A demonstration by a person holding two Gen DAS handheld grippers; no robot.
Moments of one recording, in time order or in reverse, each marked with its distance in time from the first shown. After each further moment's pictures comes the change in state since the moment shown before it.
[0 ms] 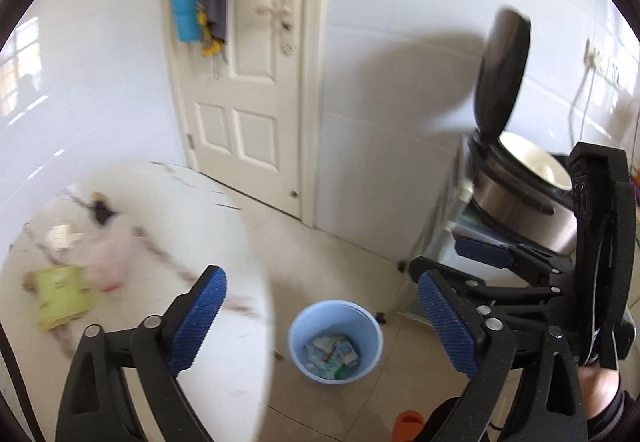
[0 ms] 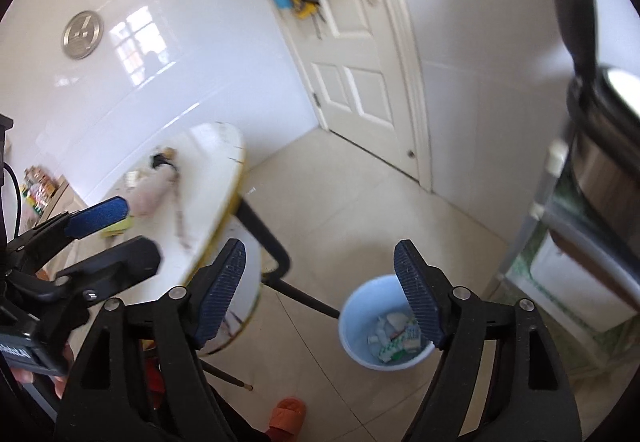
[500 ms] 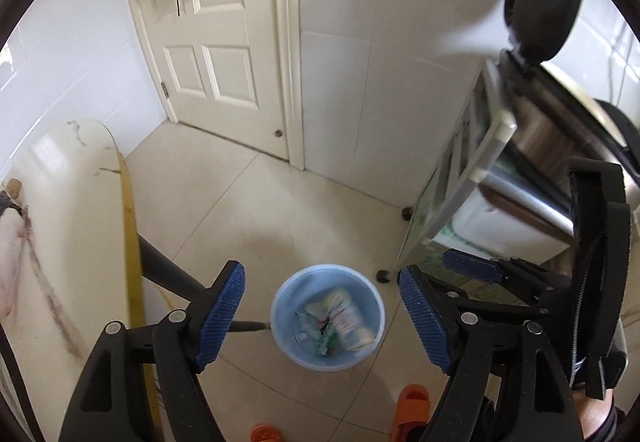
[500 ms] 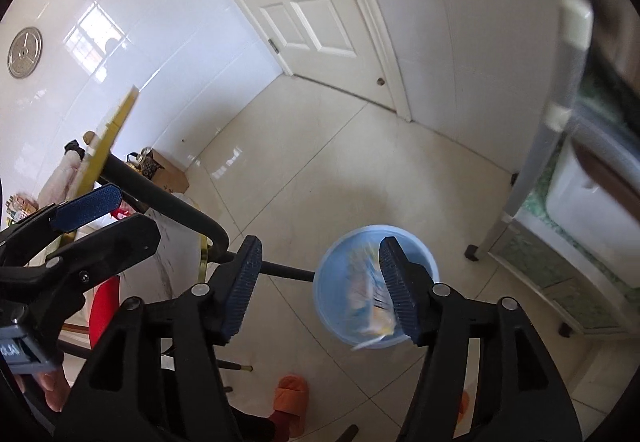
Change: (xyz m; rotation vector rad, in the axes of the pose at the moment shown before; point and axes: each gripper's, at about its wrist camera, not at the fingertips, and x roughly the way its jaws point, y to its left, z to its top) left arm 0.189 -0.050 0.019 0.066 0.263 -0.014; right arm 0.108 -0.112 -0.037 0.190 0.194 -0.028
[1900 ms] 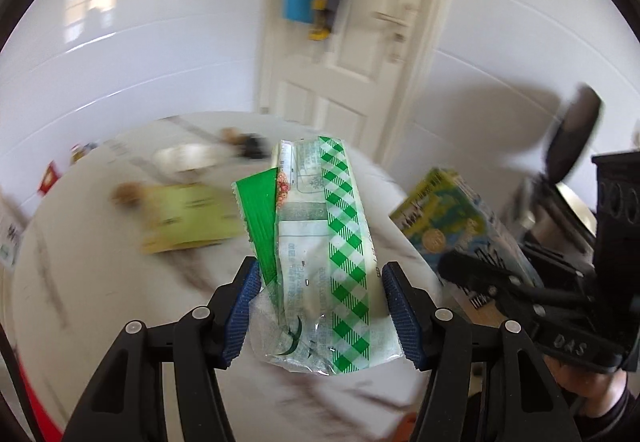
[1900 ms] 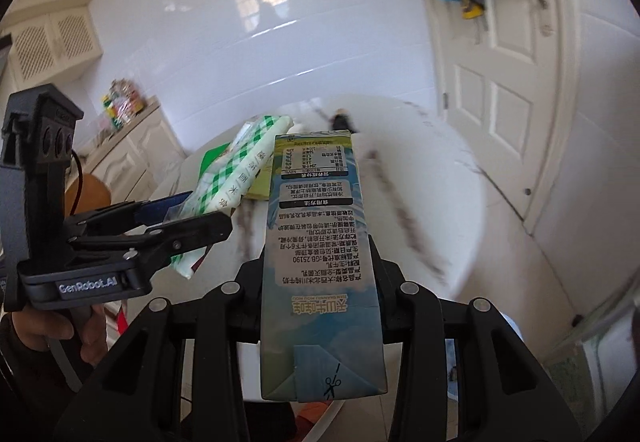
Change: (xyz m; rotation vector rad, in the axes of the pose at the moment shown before) left arm -0.244 0.185 -0.125 -0.295 -0.234 0.061; right arm -0.074 0.279 -0.038 -0.511 -0.097 0.272
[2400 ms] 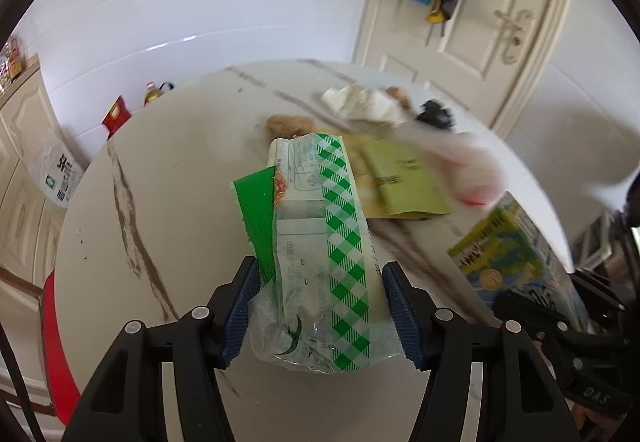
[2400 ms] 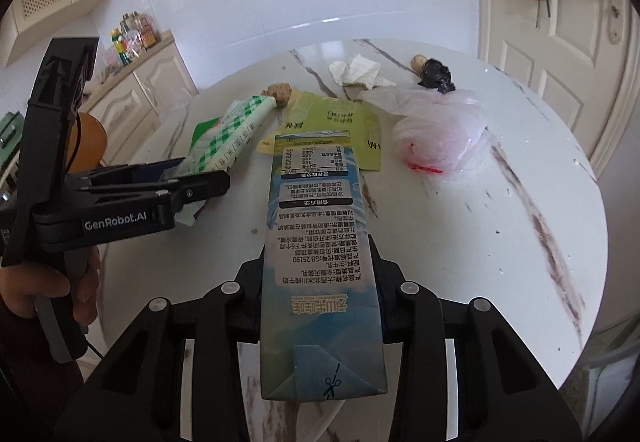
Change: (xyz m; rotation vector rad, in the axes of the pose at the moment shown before) left arm 0.017 0.154 -0.009 -0.222 0.080 0.226; right arm 0.118 0.080 0.006 -0.138 0.188 0.051
